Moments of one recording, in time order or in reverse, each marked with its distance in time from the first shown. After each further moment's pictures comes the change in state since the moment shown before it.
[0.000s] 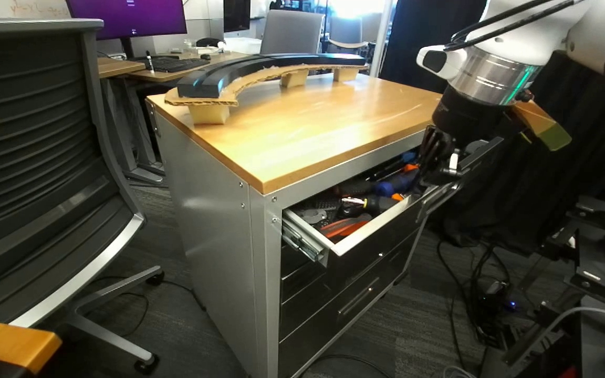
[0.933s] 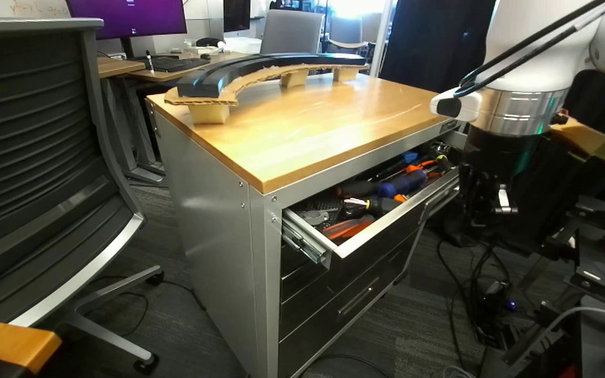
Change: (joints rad) arm -0.007 0.007 0.107 -0.039 0.342 -0.235 -0.267
